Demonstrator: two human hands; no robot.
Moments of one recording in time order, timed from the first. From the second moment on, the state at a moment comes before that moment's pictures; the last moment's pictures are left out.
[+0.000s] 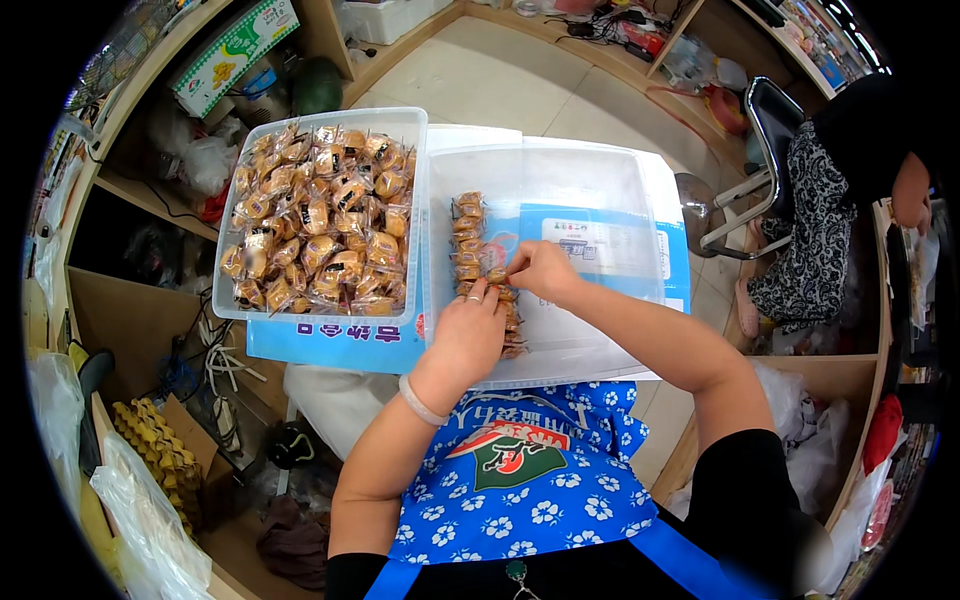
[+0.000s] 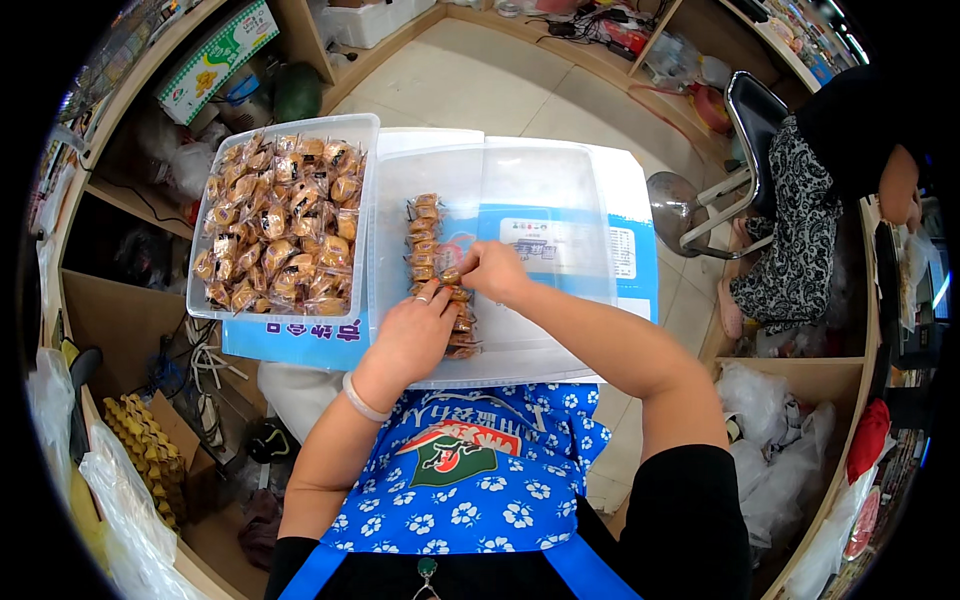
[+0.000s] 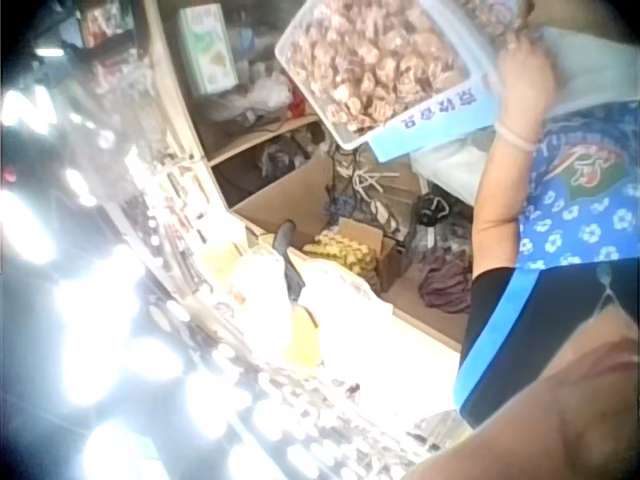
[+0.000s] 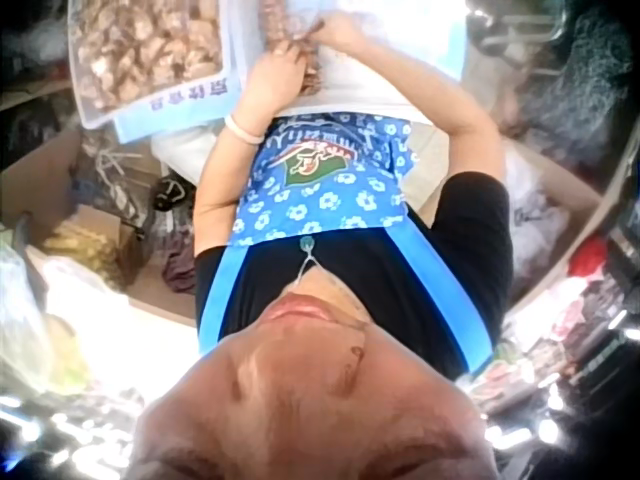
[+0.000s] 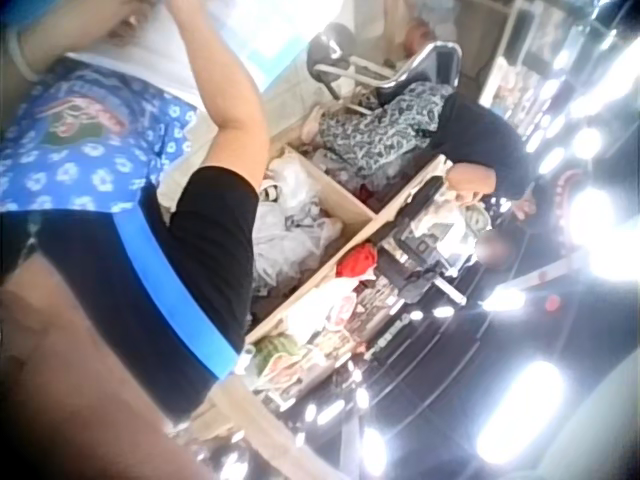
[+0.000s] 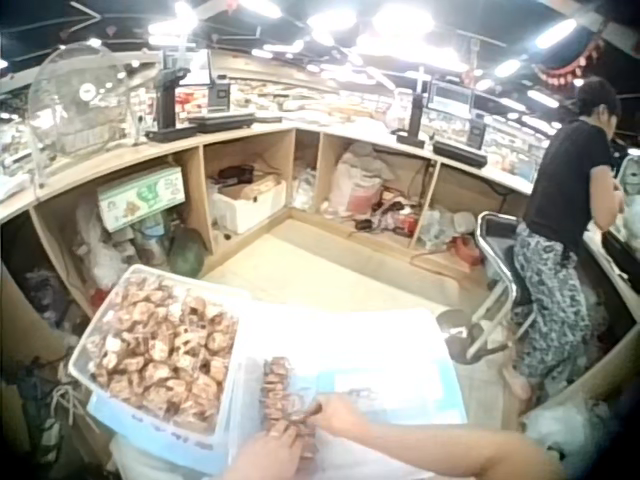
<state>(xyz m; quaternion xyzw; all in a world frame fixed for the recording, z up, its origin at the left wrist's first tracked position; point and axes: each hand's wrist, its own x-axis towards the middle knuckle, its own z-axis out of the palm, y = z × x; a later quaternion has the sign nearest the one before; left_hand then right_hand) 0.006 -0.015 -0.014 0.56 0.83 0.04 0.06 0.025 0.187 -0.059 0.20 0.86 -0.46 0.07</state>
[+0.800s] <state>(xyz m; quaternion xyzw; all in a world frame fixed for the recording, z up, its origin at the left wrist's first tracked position) -0.007 0.026 0.018 0.55 0.79 -0.07 0.24 0.009 0.198 -0.047 0.17 0.91 -0.32 0.17</state>
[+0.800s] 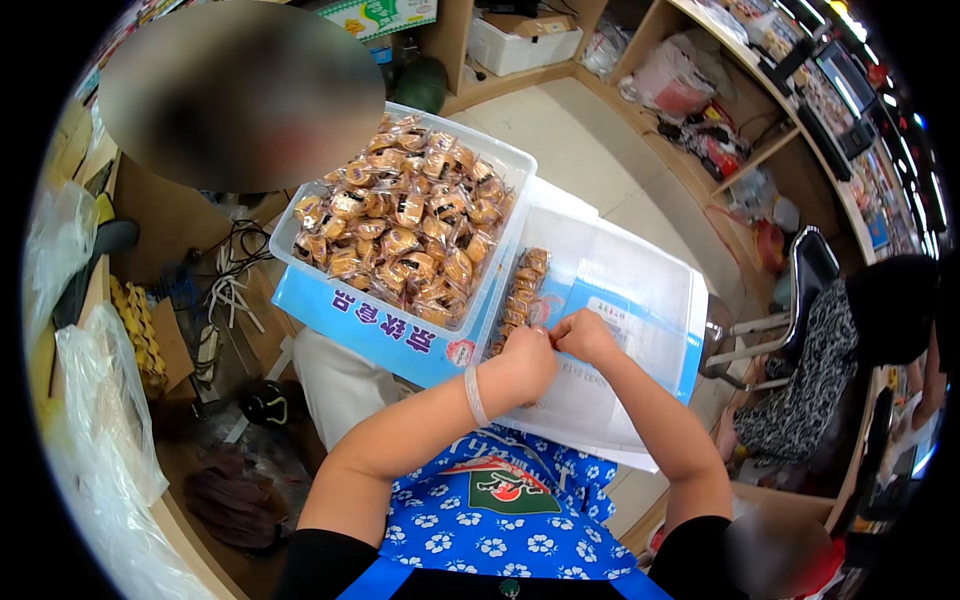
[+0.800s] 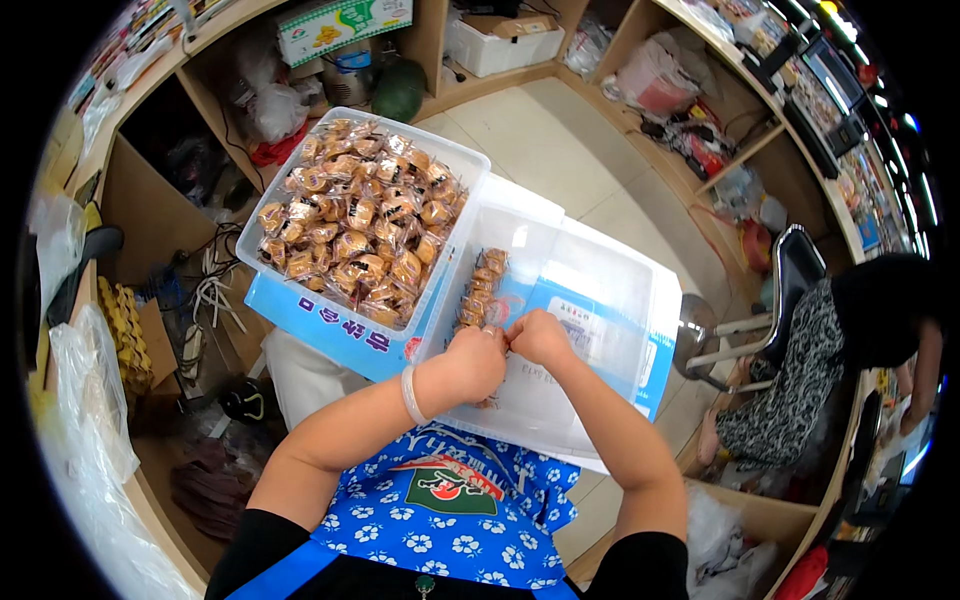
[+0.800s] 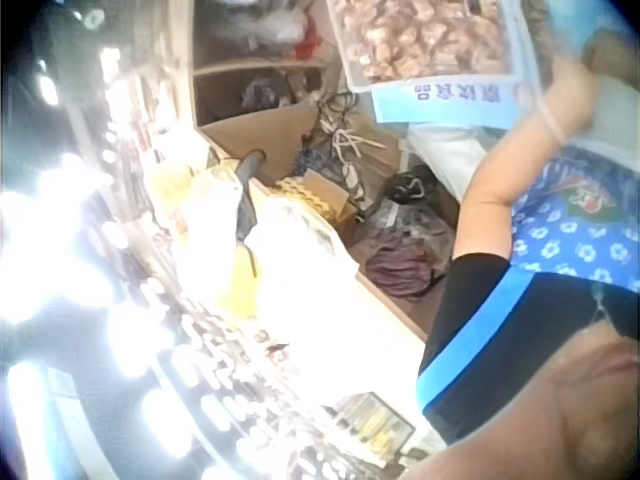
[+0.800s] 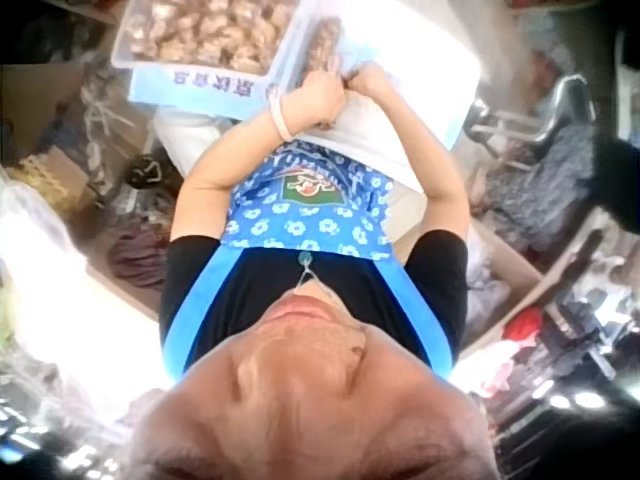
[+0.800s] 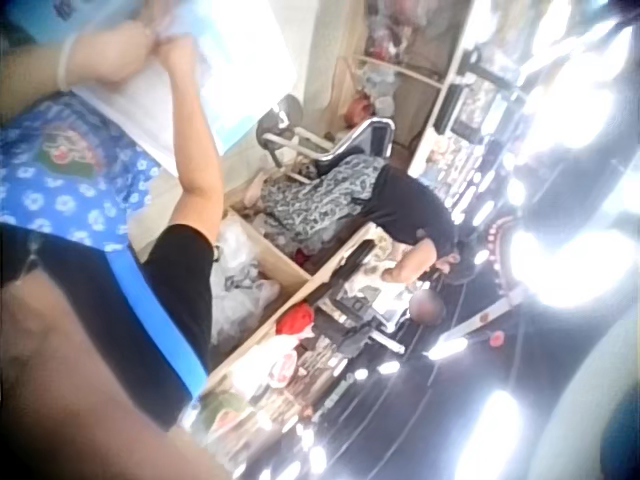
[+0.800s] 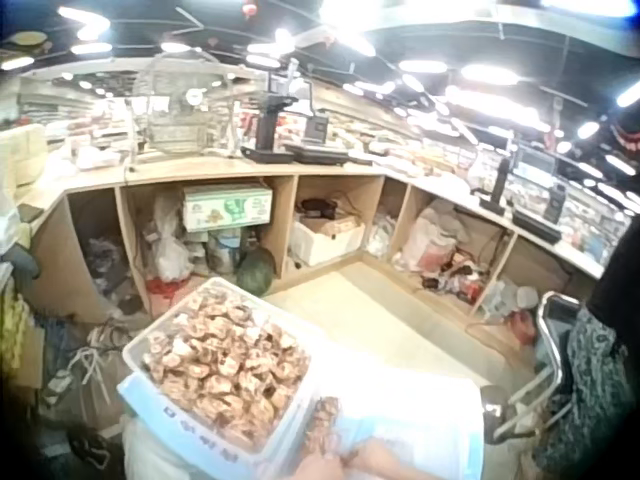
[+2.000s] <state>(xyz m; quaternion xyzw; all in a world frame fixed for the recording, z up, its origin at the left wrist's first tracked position) -0.004 0.014 -0.004 0.55 0.82 -0.03 0.15 -0.005 0.205 -0.031 0.12 0.97 -0.21 0.11</state>
